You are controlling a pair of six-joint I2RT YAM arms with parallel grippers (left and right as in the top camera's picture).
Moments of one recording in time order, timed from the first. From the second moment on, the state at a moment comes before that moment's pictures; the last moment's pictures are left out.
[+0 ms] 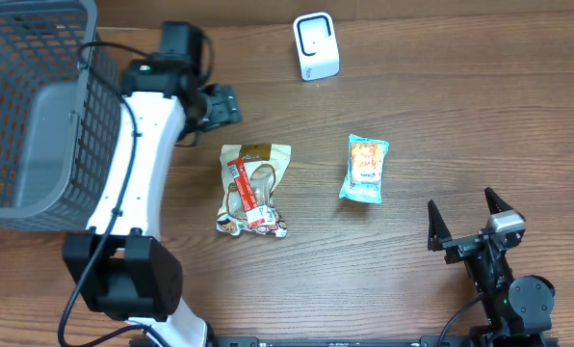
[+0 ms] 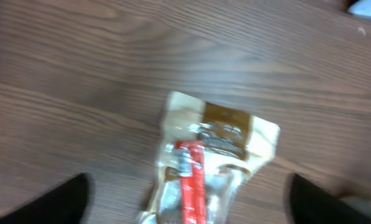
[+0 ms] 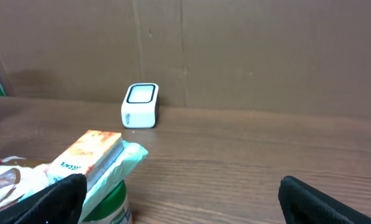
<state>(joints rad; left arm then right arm) -0.04 1.82 1.73 -1.17 -0.02 -0.37 0.11 0.01 0.02 -0.01 -0.13 0.04</state>
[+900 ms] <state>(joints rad) 0.01 1.82 1.73 -1.18 -0.03 -0.36 0.11 0.46 0.90 -0.56 -0.15 0.20</state>
